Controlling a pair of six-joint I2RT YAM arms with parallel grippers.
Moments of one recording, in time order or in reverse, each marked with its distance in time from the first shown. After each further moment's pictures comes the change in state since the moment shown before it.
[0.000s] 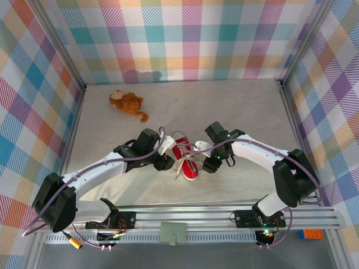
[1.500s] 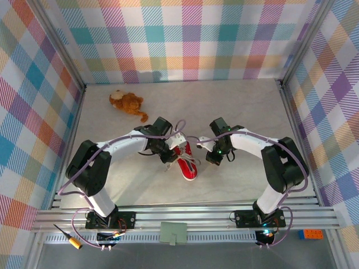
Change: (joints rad) left arm 0.076 0.401 0.279 -0.169 0.184 0.283; right arm -0.121 0.151 0.029 0.093 -0.085 -0.032
